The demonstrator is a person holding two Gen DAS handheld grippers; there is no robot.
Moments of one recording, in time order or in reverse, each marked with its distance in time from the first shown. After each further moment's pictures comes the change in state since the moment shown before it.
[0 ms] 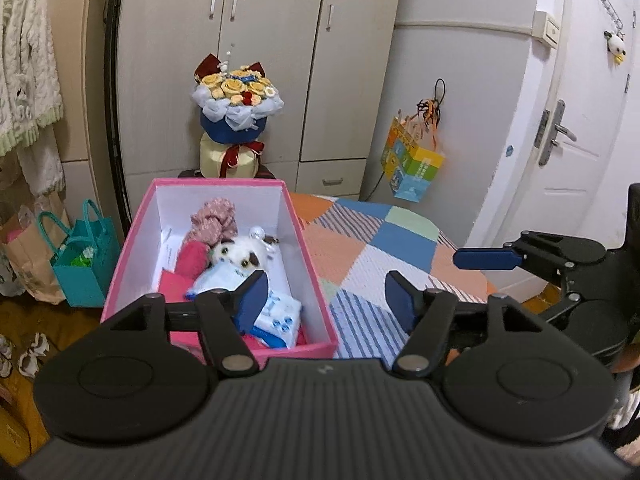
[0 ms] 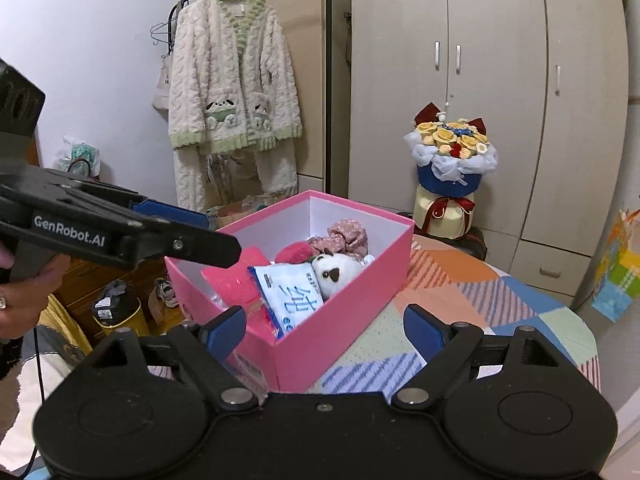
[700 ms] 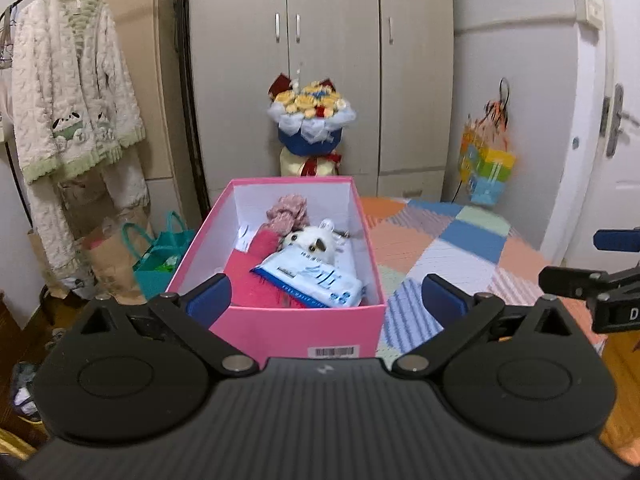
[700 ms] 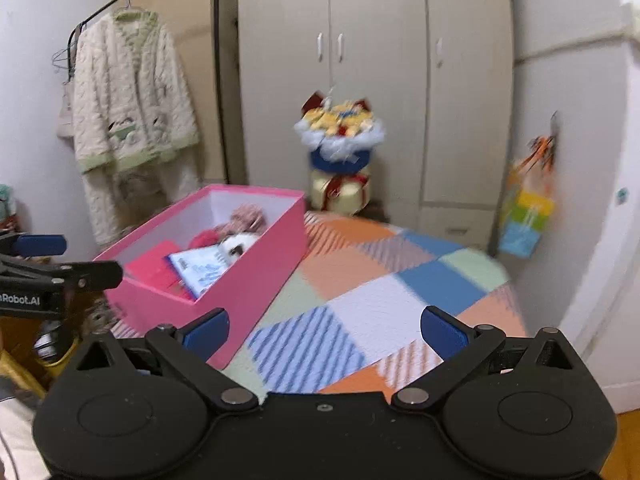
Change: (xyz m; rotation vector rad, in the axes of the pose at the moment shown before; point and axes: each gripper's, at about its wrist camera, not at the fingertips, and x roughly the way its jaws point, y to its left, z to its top) left arm -0.024 -0.036 -0.040 0.025 -0.090 0.295; right arm -0.051 -0.004 -0.038 0.175 -0.021 -0.309
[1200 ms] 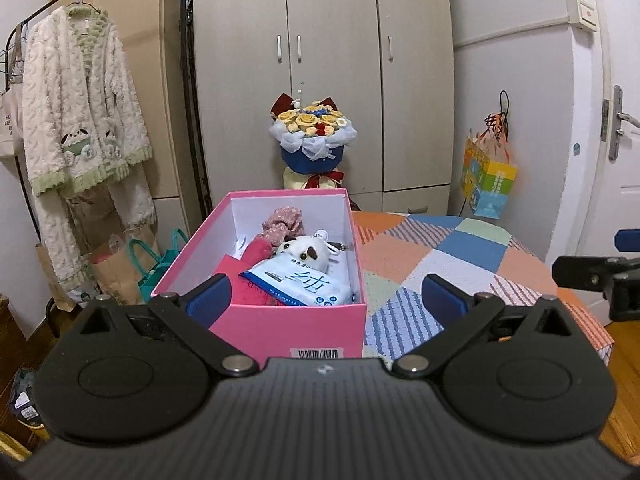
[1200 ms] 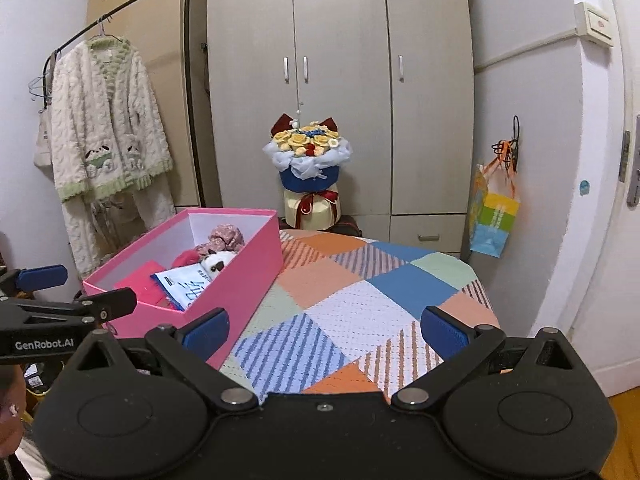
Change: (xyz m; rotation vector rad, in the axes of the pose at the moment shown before) left arm -0.002 -0.029 -0.019 0.023 -0.061 0.047; right arm -0.024 -0.004 -0.011 0.071 -0.042 -0.069
